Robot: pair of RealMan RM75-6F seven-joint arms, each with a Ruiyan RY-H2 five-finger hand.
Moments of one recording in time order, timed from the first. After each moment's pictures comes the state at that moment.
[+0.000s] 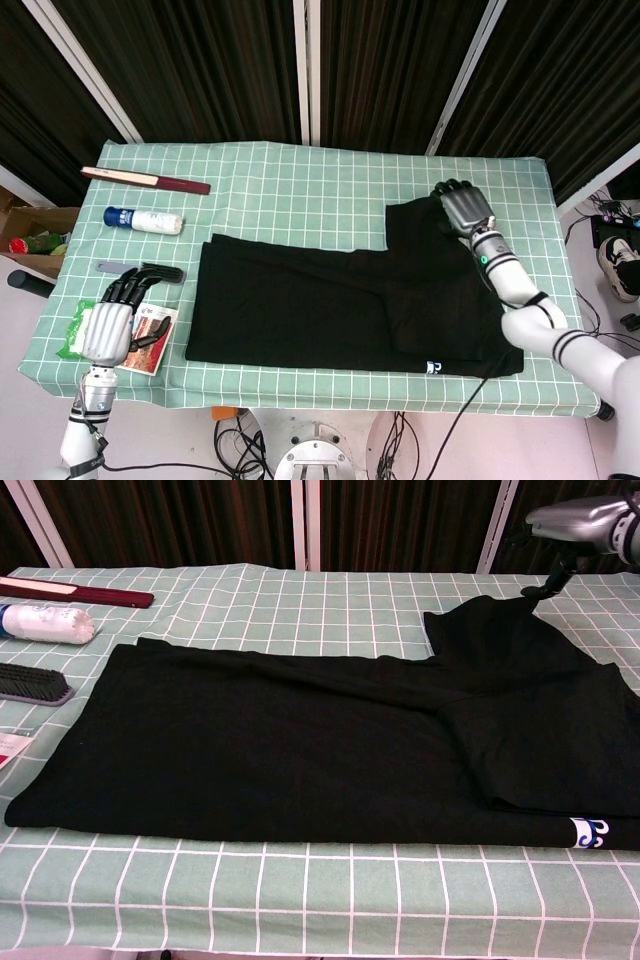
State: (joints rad) left arm -0.18 -1.53 -0.04 -1.37 1.54 1.56 0.00; right arm 0.90 -1.52 0.23 -0.88 -1.18 0.58 -0.07
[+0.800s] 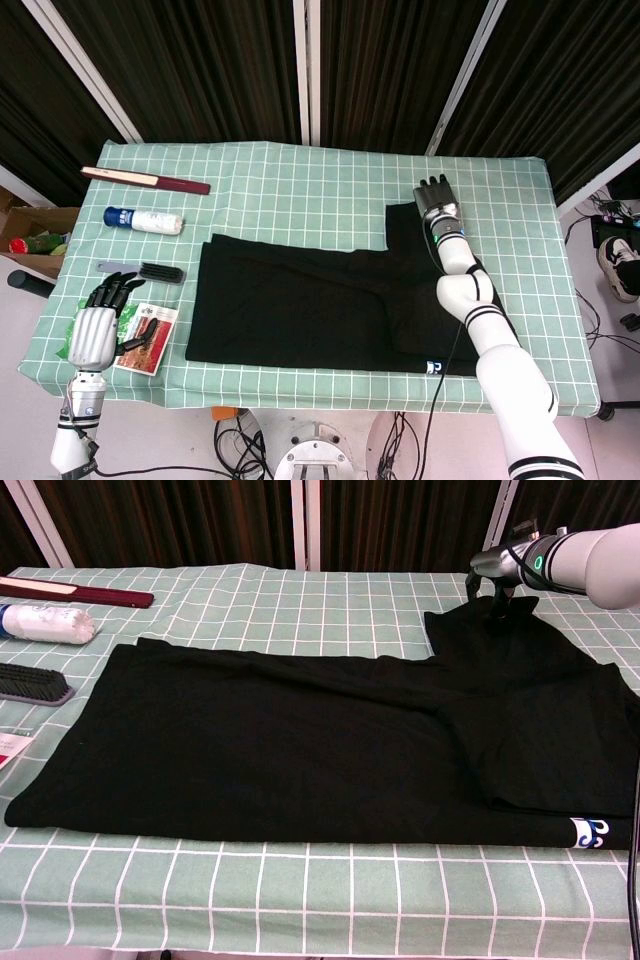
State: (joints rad) left arm -0.14 -1.51 -0.05 -1.38 1.52 1.57 -0.05; right arm 1.14 -1.95 0.28 -0.17 -1.02 0.24 -0.21
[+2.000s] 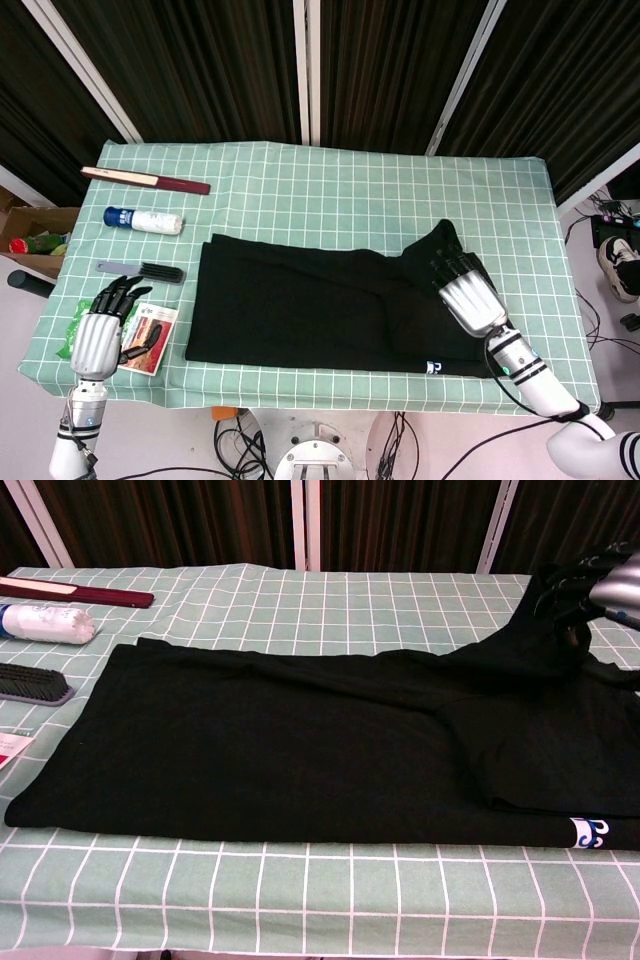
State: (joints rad) left arm -0.12 -1.51 -0.03 -1.41 1.60 1.61 -0.03; right arm 0.56 -1.24 -0.07 -1.61 -1.50 1.19 -0.54
